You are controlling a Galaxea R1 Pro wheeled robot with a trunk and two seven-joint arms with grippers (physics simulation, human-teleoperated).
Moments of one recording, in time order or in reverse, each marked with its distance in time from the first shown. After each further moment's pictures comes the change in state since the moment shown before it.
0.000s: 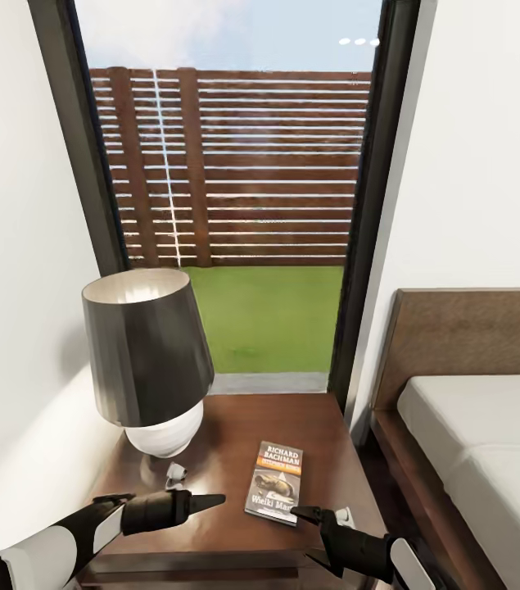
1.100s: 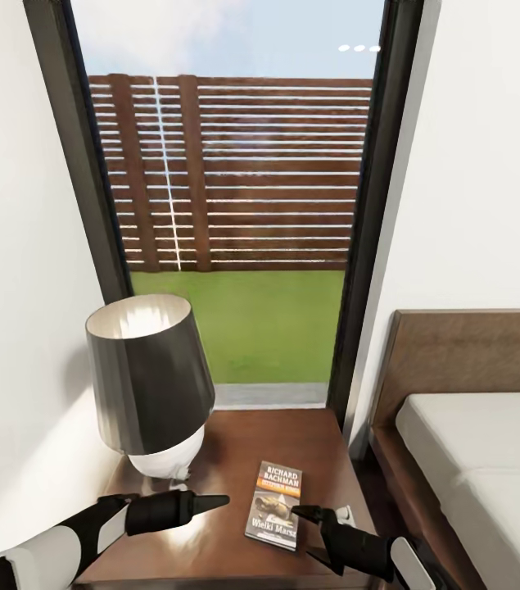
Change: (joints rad) left arm 0.000 -0.015 -0.002 0.000 -0.003 0.001 0.000; right arm 0.001 -0.003 0.006 -0.009 0.006 -0.010 0.005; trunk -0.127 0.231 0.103
